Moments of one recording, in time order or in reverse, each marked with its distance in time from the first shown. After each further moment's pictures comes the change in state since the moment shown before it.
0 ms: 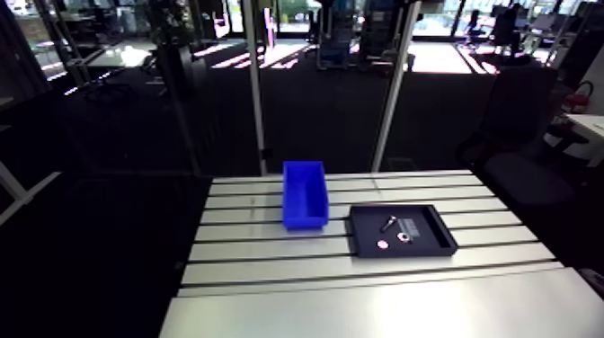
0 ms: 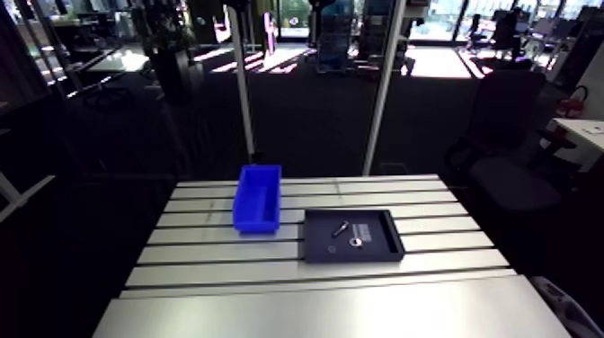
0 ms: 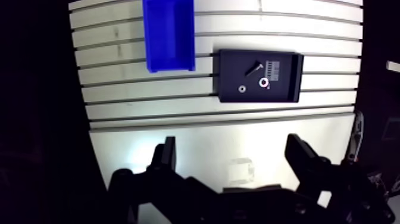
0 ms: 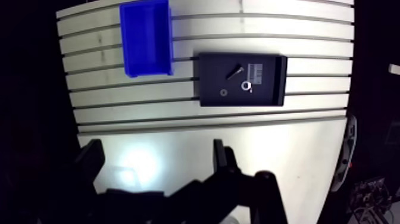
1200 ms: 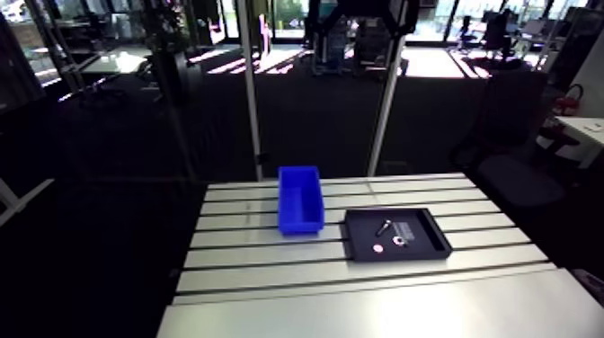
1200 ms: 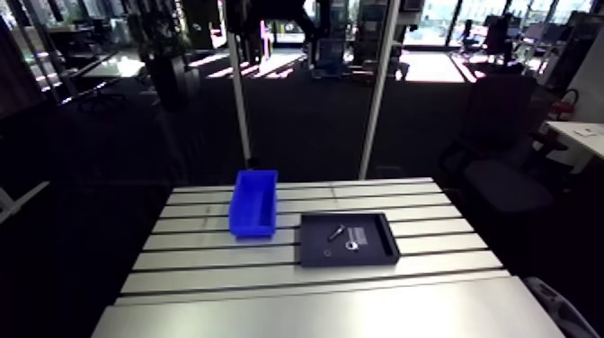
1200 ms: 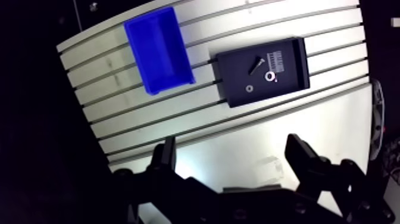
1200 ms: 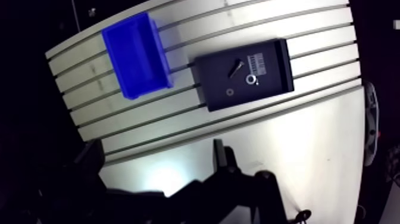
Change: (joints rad) arm -0.021 -0.020 0.103 -0.110 0.007 0.252
